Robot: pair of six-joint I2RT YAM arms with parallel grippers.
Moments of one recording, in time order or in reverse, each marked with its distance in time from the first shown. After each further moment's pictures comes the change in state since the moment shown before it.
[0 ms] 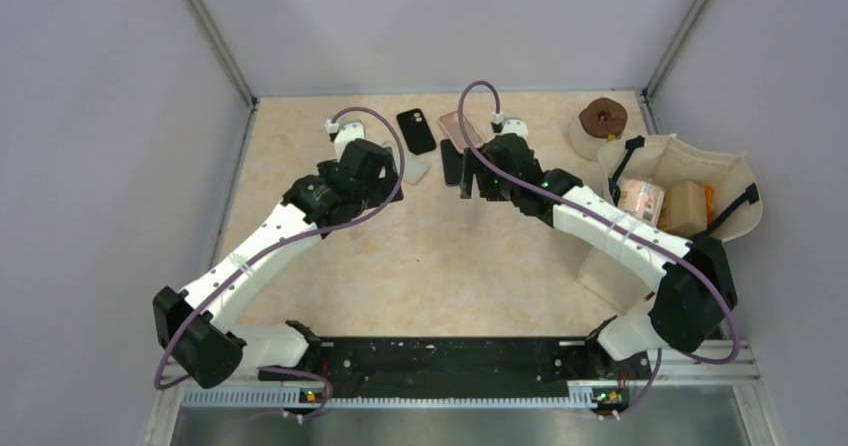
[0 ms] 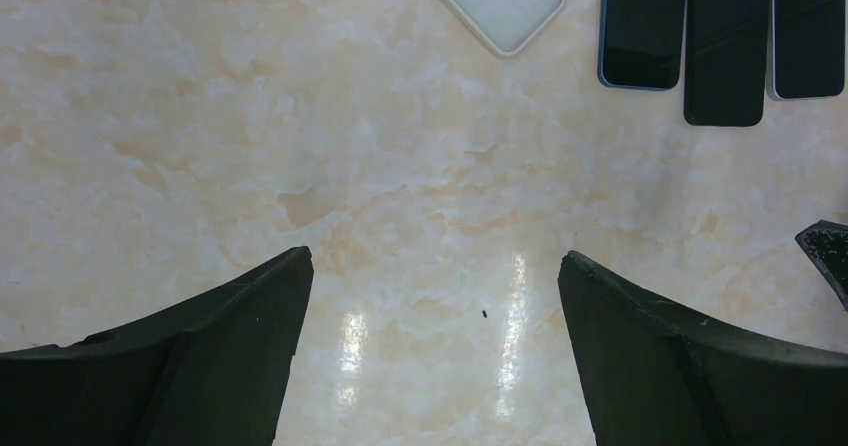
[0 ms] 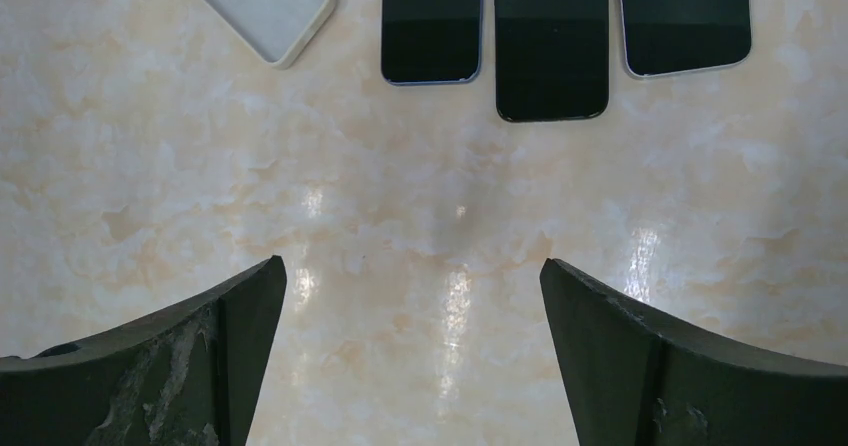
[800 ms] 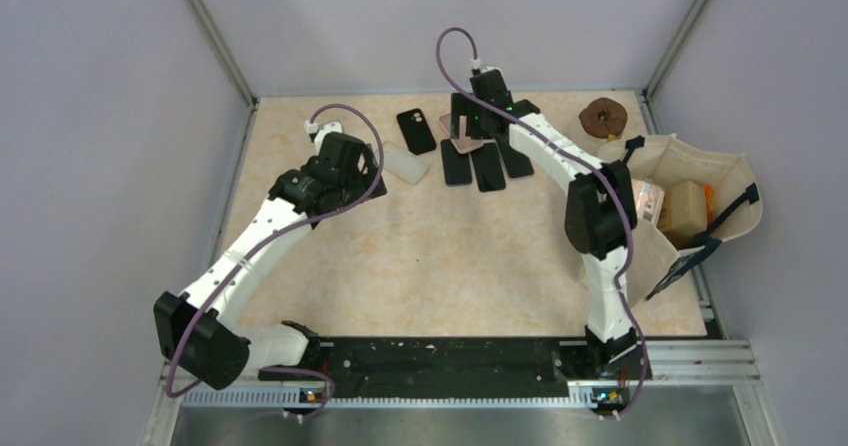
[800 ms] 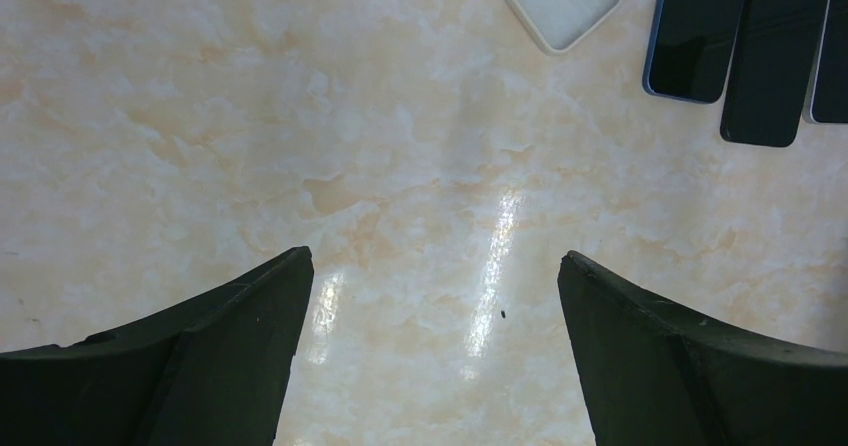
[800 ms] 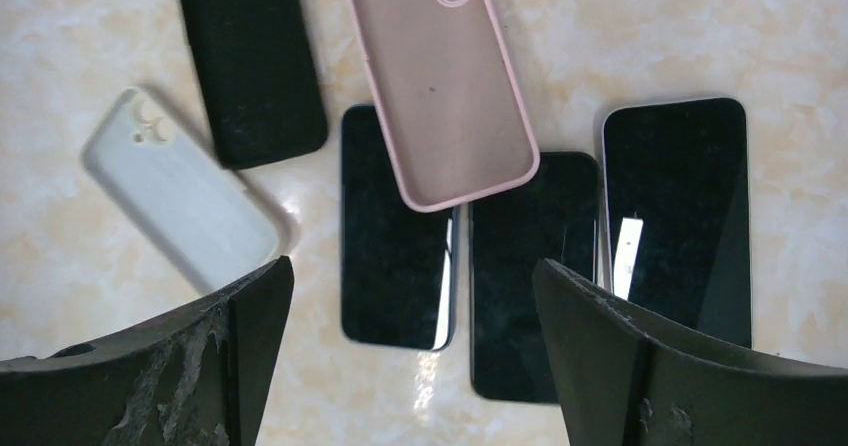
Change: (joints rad) left arm 0.153 0.000 -0.021 -0.014 0.129 0.002; right arm -0.197 0.641 0.696 -0.080 -0.145 -0.156
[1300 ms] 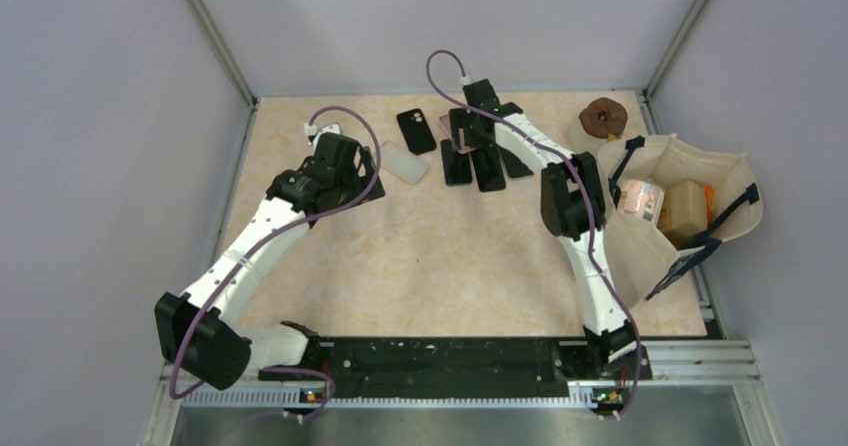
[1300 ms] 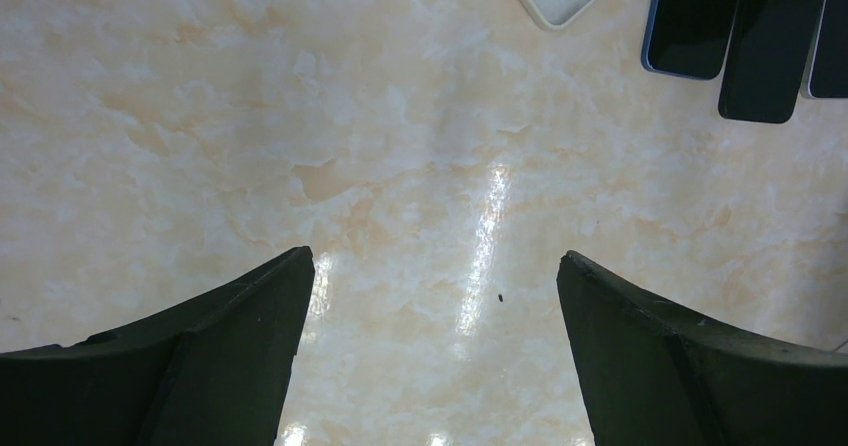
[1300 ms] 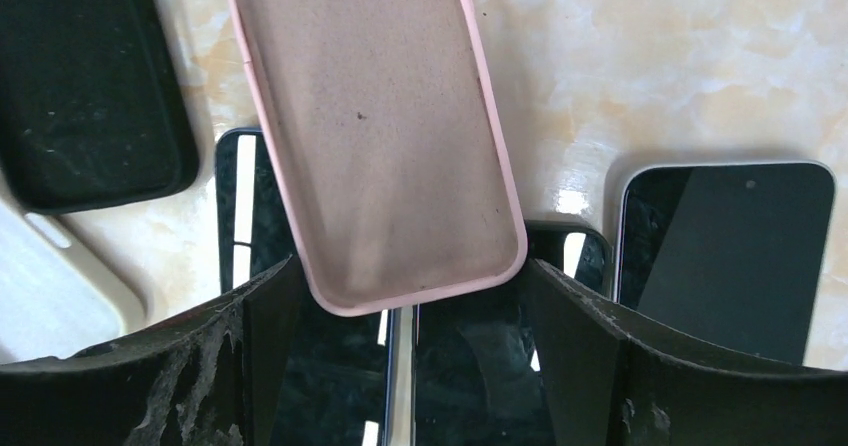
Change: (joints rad) left arm 0.055 0.000 -0.016 0.001 0.091 0.017; right arm -0.045 0.335 0.273 -0.105 -0.029 -0.118
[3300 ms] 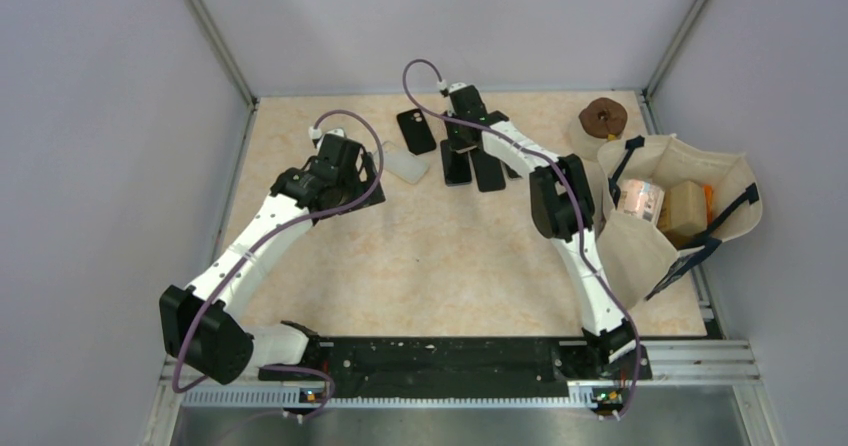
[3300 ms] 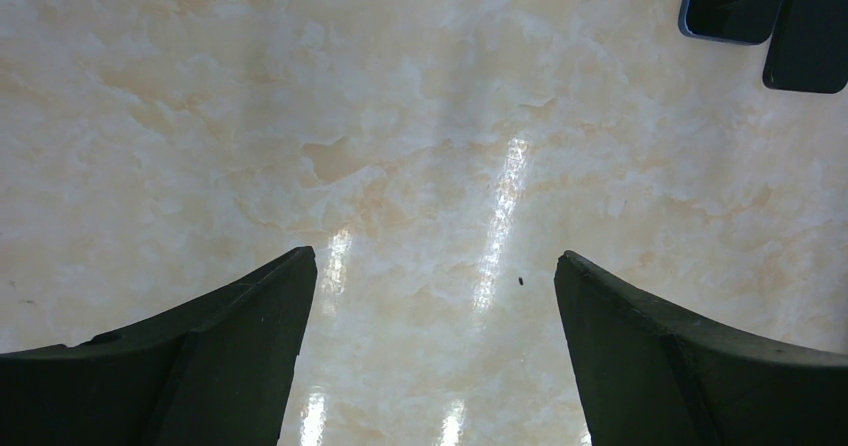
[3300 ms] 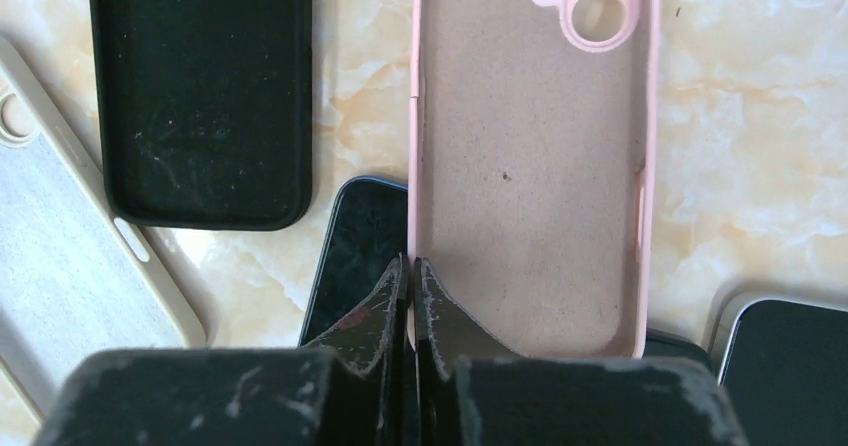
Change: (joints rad) left arm 0.006 0.029 -0.009 -0.031 0.024 0.018; right arm 0.055 0.070 0.021 0.156 -0.060 -0.148
